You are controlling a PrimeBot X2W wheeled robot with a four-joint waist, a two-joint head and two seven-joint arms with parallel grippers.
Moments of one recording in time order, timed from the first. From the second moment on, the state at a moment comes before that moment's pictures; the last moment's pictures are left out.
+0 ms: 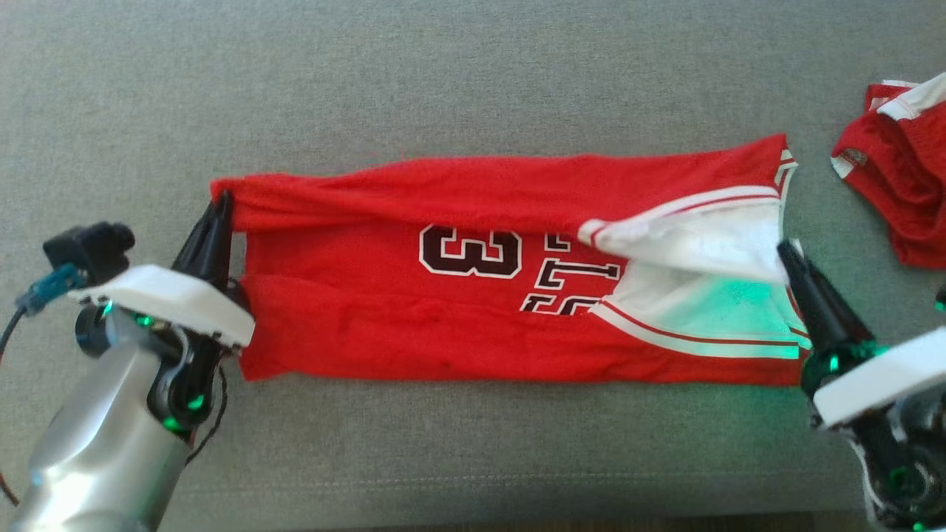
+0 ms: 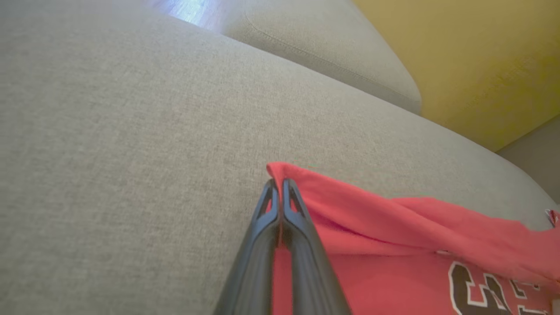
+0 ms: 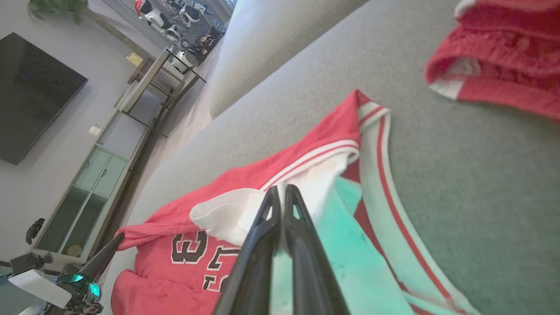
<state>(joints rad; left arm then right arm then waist) -0.48 0.37 -0.52 0.51 -0.92 -0.02 -0.23 -0.01 -0.19 -0.02 -0.17 0.86 0.13 0.38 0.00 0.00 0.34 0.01</state>
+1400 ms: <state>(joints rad) -0.02 0.18 -0.25 0.09 -0.33 0.16 -0.25 0.01 -0.13 0.02 0.02 0.29 0.13 -0.10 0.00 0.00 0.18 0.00</state>
